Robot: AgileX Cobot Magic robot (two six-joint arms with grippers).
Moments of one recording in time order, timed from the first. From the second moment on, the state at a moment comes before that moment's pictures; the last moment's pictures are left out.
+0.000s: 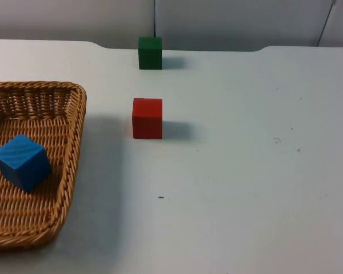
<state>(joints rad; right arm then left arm) 0.95 0.32 -0.57 -0.02 0.79 -0.11 0.10 0.00 -0.51 0.06 1.08 0.04</state>
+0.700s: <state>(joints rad) 0.95 0.01 -0.57 -0.06 1.07 0.00 0.10 0.00 -0.51 0.06 1.08 0.05</state>
